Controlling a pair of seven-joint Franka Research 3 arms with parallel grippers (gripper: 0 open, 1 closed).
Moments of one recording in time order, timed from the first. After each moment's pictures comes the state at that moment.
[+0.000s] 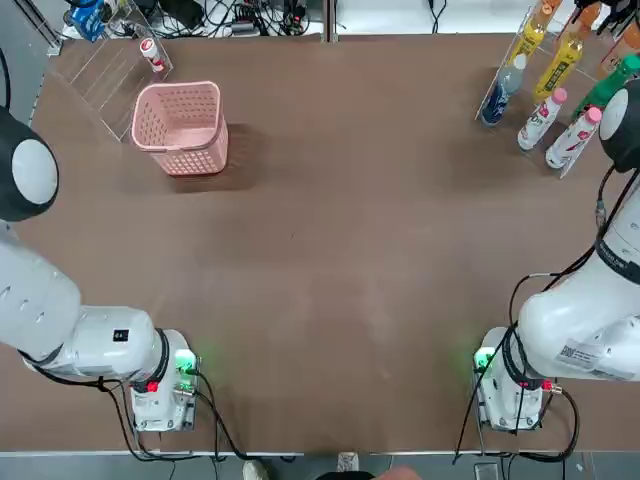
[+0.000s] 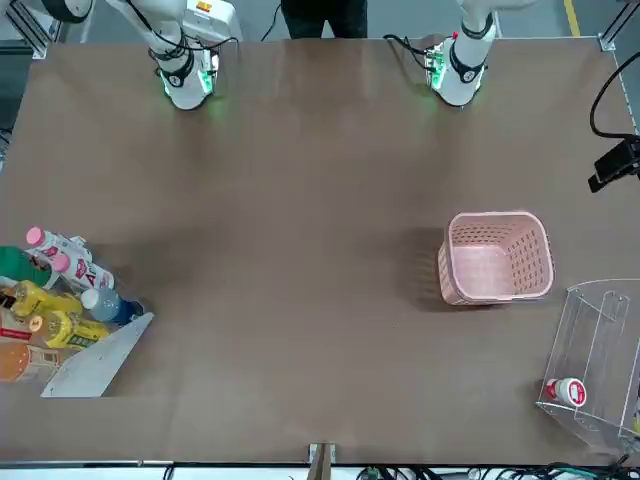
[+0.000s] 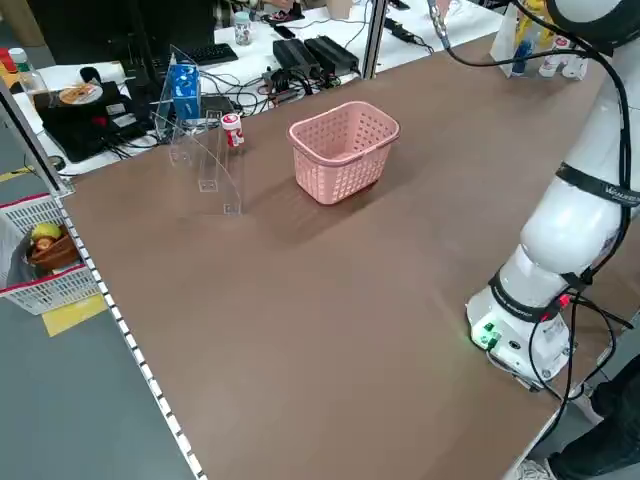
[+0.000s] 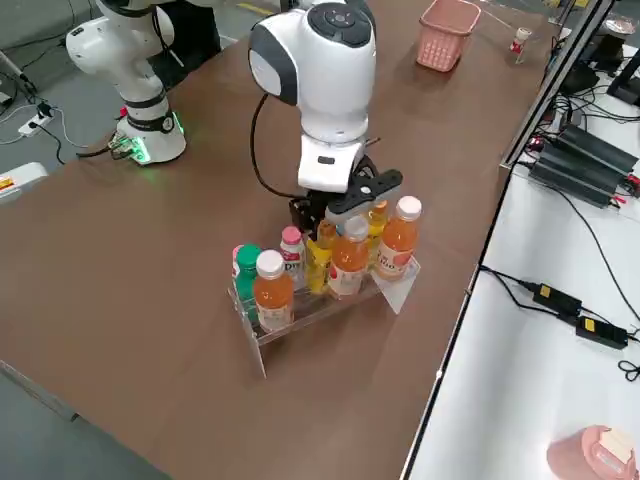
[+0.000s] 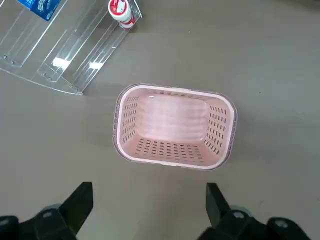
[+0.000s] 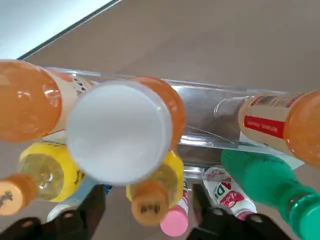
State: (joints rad) left arm 0.00 0.16 0.03 -1.23 -0.01 1.40 -0.11; right arm -0.22 0.55 -0.18 -1.17 0.12 1.76 0.10
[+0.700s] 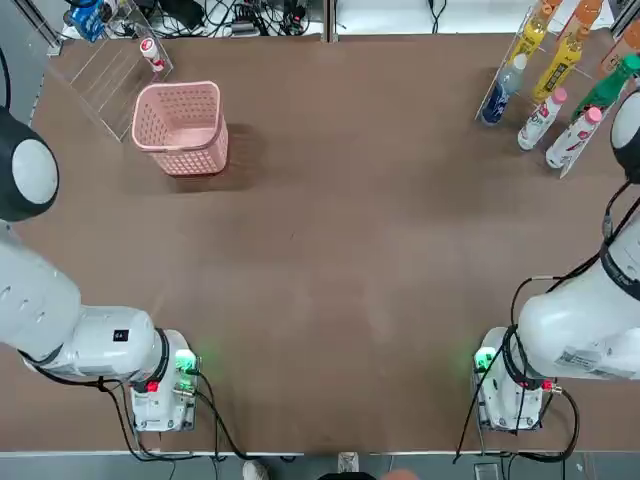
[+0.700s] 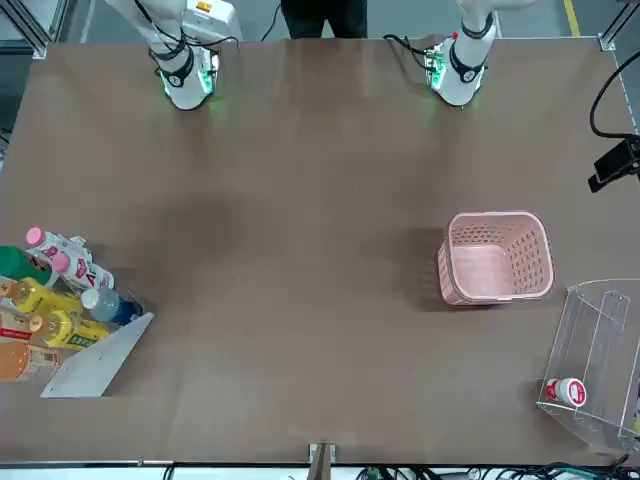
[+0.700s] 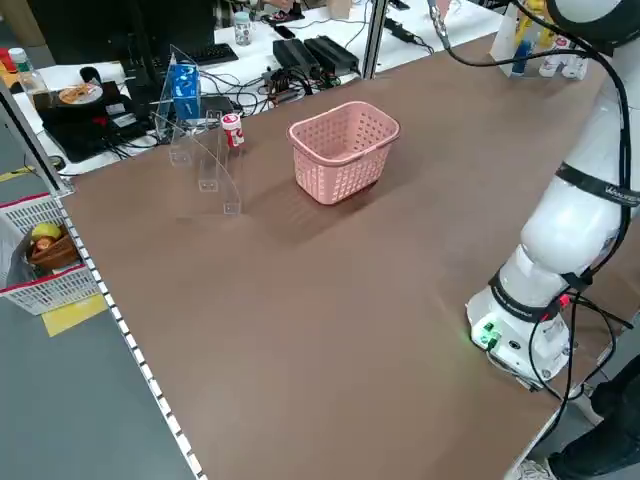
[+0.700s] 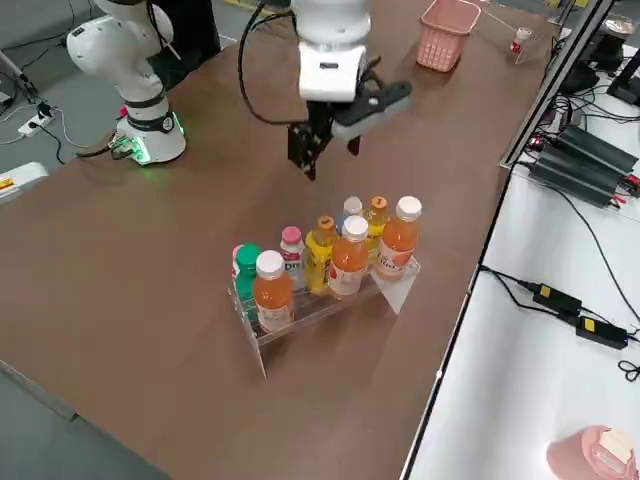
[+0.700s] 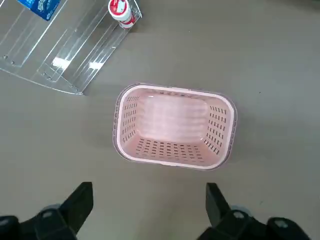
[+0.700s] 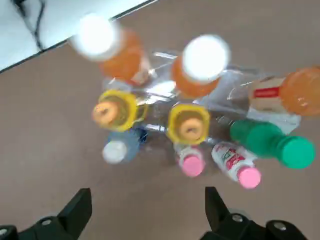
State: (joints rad) left arm -0.01 0.16 0.03 -1.23 -0.01 1.40 -0.11; right arm -0.15 0.38 -0.16 -1.15 0.12 1.56 0.07
